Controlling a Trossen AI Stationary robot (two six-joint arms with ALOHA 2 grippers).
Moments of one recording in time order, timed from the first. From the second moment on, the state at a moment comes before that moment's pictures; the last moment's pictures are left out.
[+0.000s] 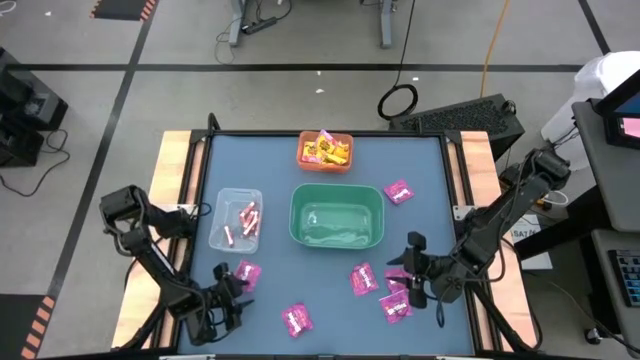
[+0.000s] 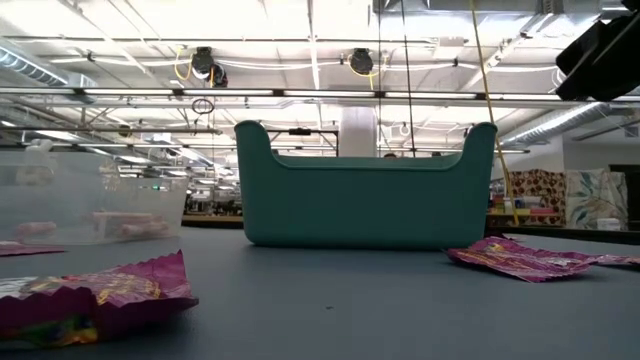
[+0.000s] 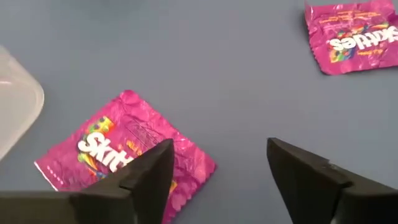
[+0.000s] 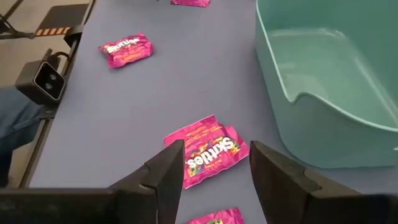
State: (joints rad) left arm -1.08 1.69 0.76 -0.43 -0.73 -1.39; right arm 0.81 1.20 0.66 -0.28 0.63 0.72
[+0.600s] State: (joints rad) left arm -1.09 1.73 0.76 -0.45 -0.64 -1.49; right arm 0.81 1.21 0.66 -0.26 0.63 0.71
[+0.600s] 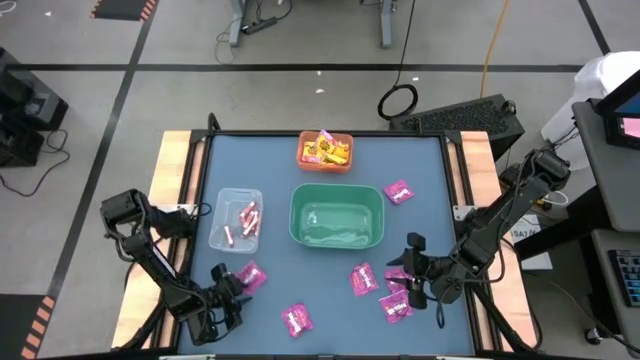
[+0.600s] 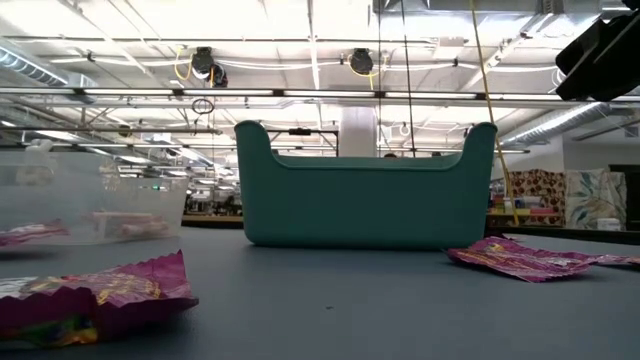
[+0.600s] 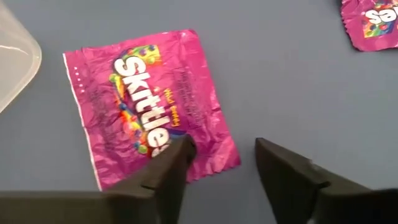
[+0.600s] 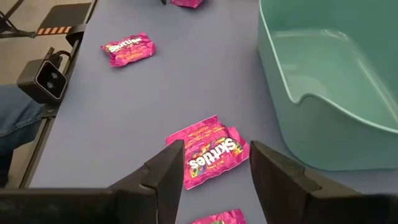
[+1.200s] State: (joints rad) left arm -1.09 1.72 0.77 -0.43 -0.61 -1.39; right arm 0.81 1.21 0.66 -0.26 0.63 0.70
